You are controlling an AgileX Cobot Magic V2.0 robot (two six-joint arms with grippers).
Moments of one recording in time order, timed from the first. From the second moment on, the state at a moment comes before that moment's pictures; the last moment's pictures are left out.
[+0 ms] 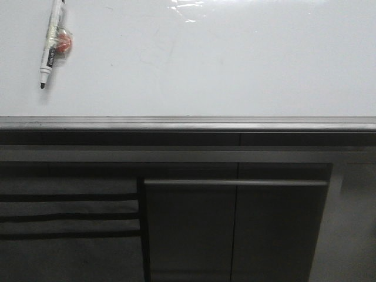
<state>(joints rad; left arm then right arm) -0.10 0.00 -0.01 -0.07 0.04 0.09 0.05 -0.01 0.01 -0.02 0.15 0.11</state>
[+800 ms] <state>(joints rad) -0.10 0.00 -0.01 -0.07 0.04 0.09 0.05 -0.01 0.01 -0.10 0.19 0.09</state>
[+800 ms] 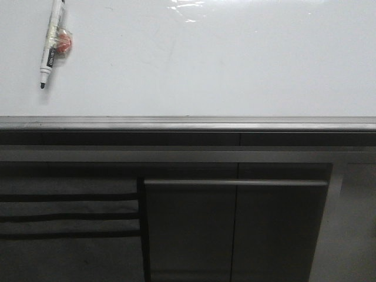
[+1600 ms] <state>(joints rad) -0.10 0.00 -0.04 -0.16 -0.01 0.09 0.05 -0.01 -0.05 0.00 0.05 0.09</state>
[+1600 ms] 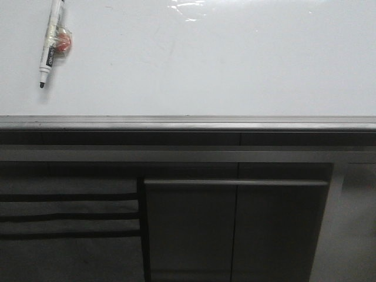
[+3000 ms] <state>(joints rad) -0.24 0.85 -0.62 -0.10 0.27 0.17 0.05 0.64 -0.68 0.03 0.65 -0.06</state>
